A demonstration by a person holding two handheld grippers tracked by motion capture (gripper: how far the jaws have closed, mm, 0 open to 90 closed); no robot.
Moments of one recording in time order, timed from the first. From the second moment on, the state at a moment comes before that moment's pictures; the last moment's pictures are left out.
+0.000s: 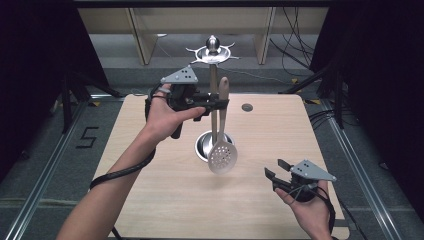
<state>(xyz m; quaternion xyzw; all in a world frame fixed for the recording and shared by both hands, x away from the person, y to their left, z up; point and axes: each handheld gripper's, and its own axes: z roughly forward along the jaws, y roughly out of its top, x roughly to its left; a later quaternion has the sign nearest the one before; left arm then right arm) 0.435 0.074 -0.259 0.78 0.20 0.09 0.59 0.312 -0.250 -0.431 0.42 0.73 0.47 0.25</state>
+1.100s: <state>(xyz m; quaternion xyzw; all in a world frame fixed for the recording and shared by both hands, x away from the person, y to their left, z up) 0.439 0.079 -0.243 0.78 0.20 0.07 0.59 0.310 -0.249 -0.431 0.43 0.73 0.47 0.24</state>
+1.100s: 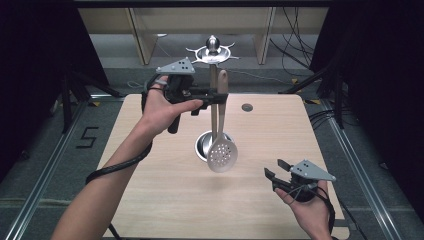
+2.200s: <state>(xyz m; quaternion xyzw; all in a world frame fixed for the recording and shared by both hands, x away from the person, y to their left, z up) 0.444 0.082 -0.237 0.77 0.20 0.06 0.60 0.311 -0.249 -0.432 0.43 0.74 0.47 0.24</state>
